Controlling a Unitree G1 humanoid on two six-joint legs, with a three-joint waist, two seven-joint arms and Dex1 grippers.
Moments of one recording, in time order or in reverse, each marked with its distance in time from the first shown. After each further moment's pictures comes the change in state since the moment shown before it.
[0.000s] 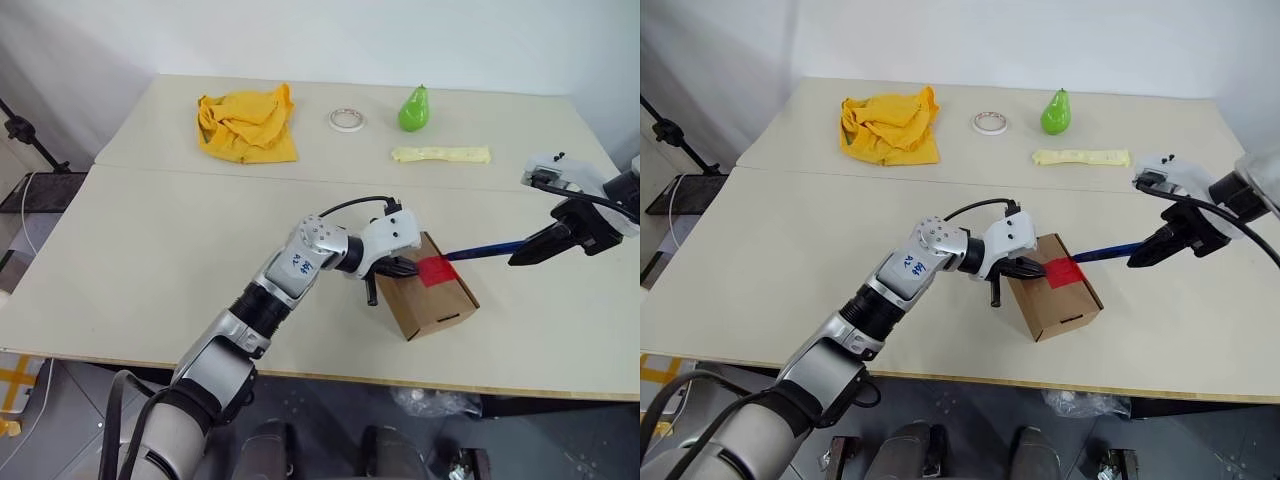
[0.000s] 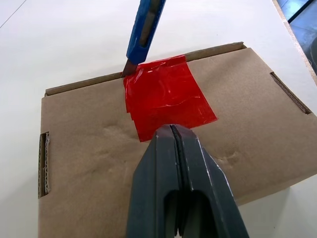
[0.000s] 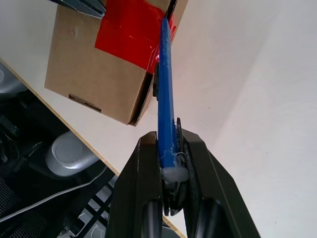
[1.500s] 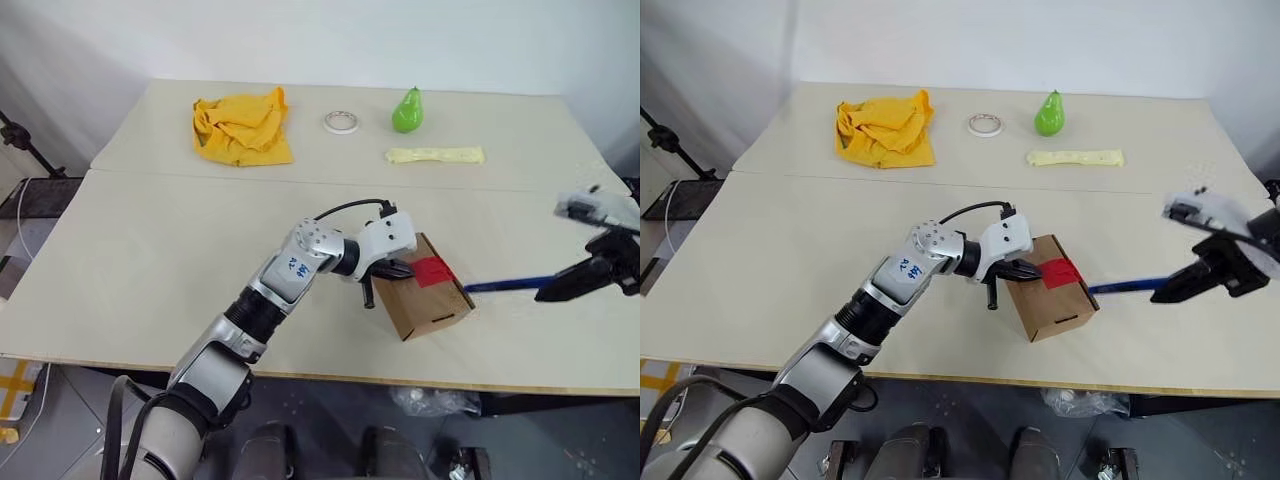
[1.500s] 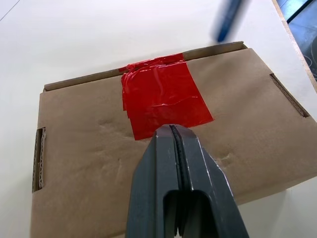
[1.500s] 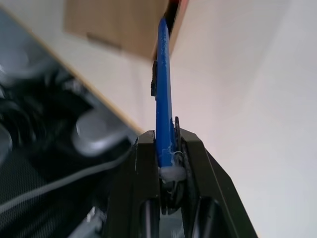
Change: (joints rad) left arm 0.030 0.015 -0.001 -0.059 -0.001 0.044 0.009; right arm 0.213 -0.205 -0.207 -0.169 0.141 0.057 0.000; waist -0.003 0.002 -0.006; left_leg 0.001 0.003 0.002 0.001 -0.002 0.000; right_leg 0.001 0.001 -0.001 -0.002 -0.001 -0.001
